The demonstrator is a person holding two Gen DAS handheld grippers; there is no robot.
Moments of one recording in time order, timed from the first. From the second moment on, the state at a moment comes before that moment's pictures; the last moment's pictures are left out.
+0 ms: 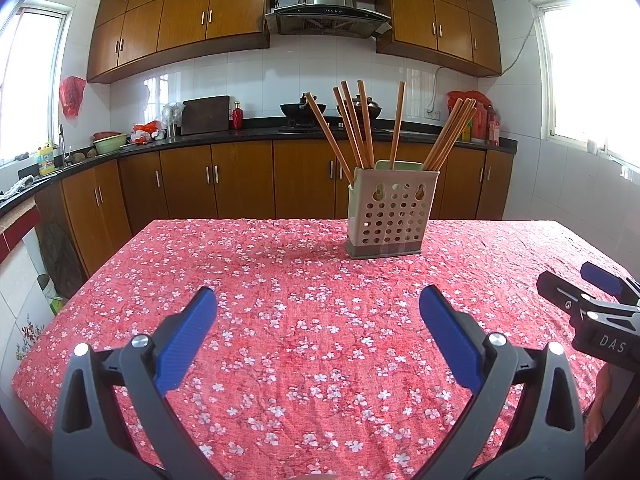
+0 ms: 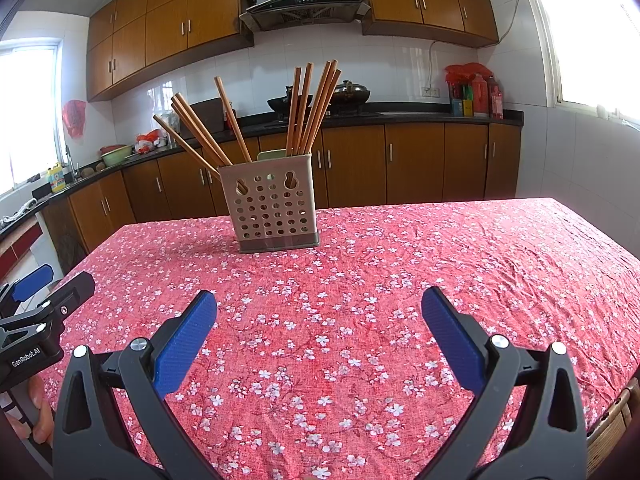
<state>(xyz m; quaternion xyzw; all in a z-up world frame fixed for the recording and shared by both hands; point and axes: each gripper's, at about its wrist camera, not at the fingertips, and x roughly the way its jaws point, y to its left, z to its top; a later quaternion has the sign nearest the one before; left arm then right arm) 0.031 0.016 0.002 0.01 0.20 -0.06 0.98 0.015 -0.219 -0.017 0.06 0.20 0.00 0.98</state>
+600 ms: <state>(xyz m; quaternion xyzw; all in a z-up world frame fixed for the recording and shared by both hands) 0.031 0.016 0.000 0.01 0.20 -0.06 0.98 0.015 -0.217 -0.019 0.06 0.21 0.00 0.98</state>
